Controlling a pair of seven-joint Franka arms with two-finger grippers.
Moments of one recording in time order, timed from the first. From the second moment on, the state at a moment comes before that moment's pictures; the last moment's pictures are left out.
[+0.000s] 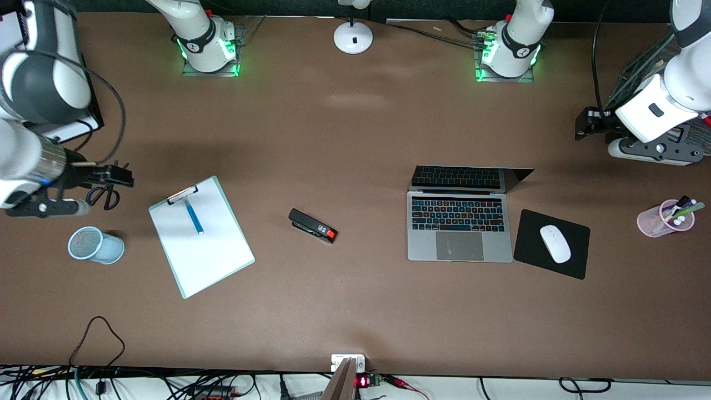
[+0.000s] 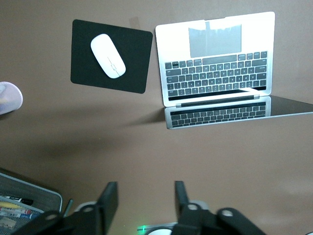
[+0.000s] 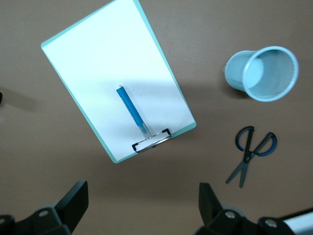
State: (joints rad) left arm -0.03 0.01 -0.04 -1.66 0.00 1.51 0.04; right arm 0.07 0.28 -0.07 -1.63 0.00 1.76 -0.07
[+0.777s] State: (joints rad) left arm -0.03 0.02 -0.05 -1.66 0.00 1.46 0.04; right arm 0.10 0.47 -0.07 -1.66 0.00 1.96 -0.33
